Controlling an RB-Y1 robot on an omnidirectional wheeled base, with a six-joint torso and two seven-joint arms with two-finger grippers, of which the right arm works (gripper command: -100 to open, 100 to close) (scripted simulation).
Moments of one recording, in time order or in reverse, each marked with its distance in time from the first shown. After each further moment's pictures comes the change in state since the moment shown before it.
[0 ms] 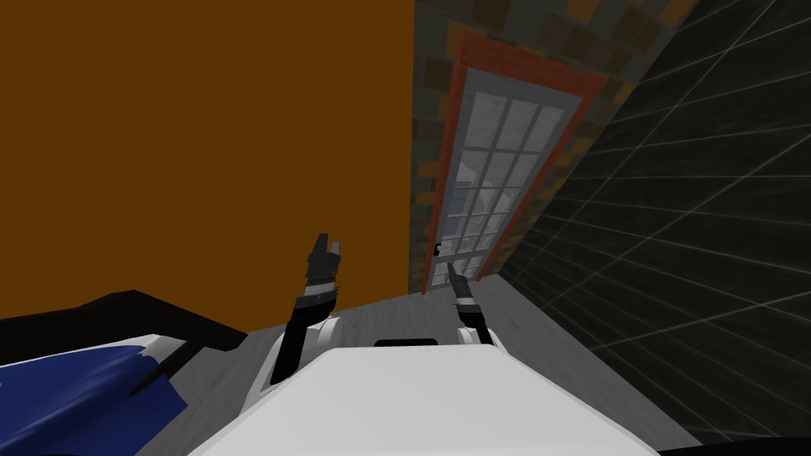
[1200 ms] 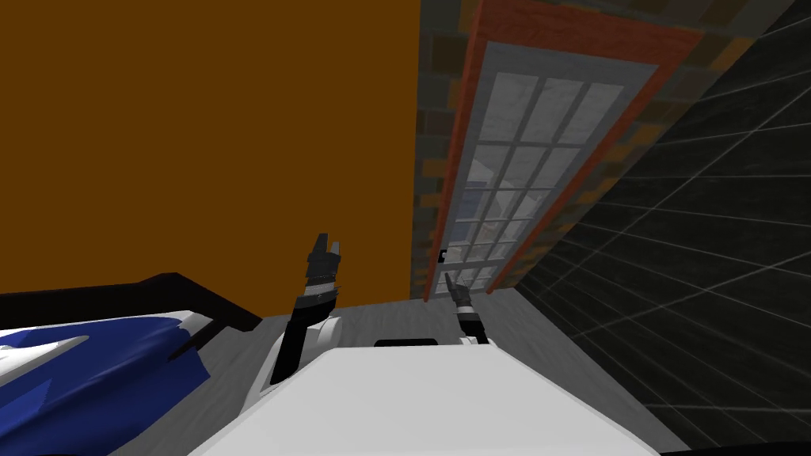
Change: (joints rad) arm -0.038 -0.020 -0.006 0.238 -0.033 -0.054 0.290
